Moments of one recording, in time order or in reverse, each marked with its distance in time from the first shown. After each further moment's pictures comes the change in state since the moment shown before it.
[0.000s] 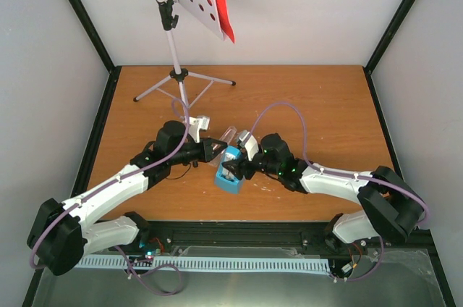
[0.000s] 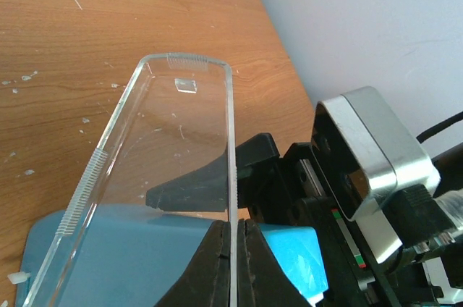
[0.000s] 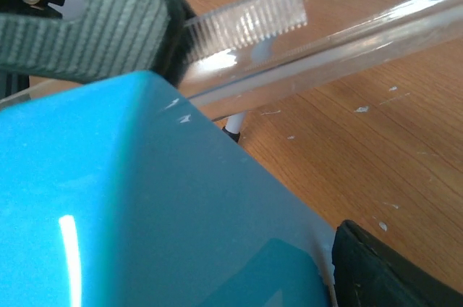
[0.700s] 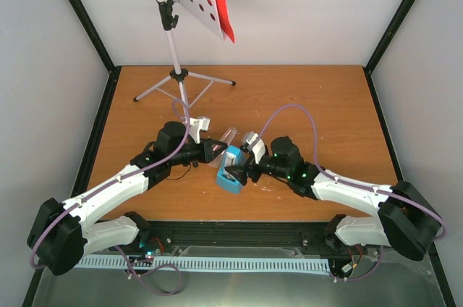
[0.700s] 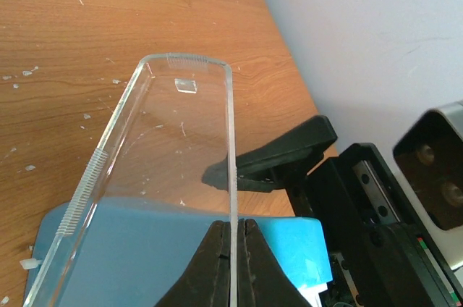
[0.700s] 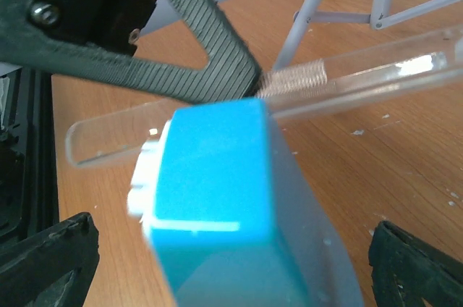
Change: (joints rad) left arm -0.002 0.000 -0.005 -0.002 0.002 -0.001; right arm 0.000 -0.130 -0.037 -0.036 -0.010 -0.046
